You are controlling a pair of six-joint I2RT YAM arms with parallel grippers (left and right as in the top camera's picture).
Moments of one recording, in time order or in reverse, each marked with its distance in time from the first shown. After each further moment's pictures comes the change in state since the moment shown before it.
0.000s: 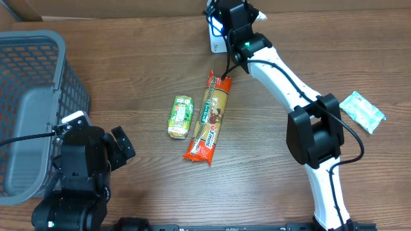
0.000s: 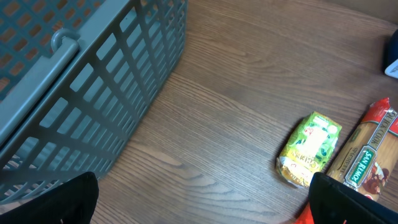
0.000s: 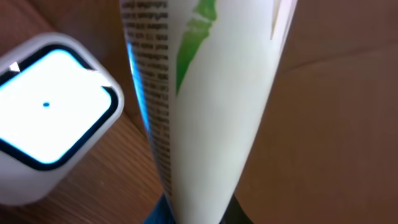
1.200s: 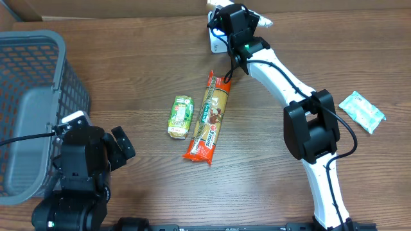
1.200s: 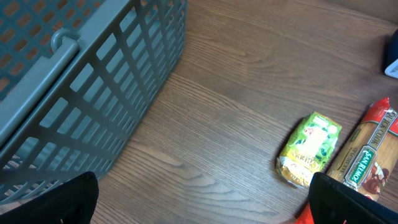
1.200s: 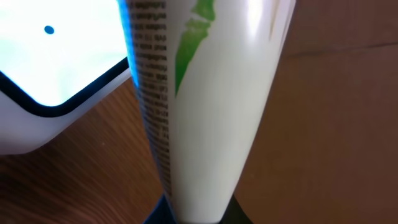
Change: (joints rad) left arm 0.000 0.000 0.000 0.000 0.000 0.000; right arm -0.019 0.059 0.000 -0.042 0.049 -0.109
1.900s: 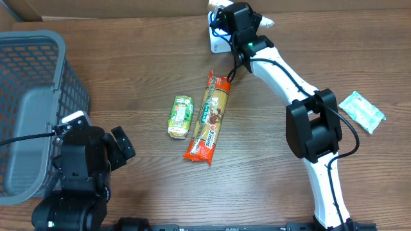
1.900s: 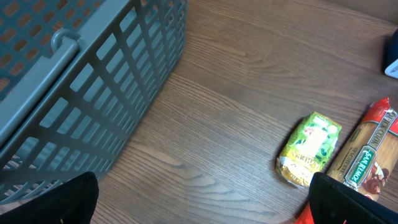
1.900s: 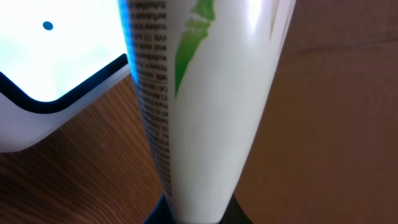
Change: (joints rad) left arm 0.000 0.000 0.000 0.000 0.000 0.000; right arm -0.025 0.000 0.000 -0.006 -0.058 -0.002
